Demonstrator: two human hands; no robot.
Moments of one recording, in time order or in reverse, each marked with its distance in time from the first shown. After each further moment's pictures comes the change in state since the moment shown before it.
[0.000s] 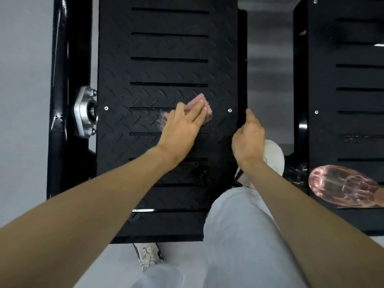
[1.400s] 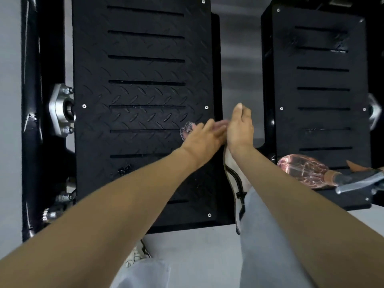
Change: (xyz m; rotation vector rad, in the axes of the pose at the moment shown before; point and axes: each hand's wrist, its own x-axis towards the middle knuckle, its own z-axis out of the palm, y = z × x) left_hand 0.022 0.088 -0.023 0.071 -0.117 0.298; right_hand -0.003 -0.008 -0.042 0.507 0.014 0.245
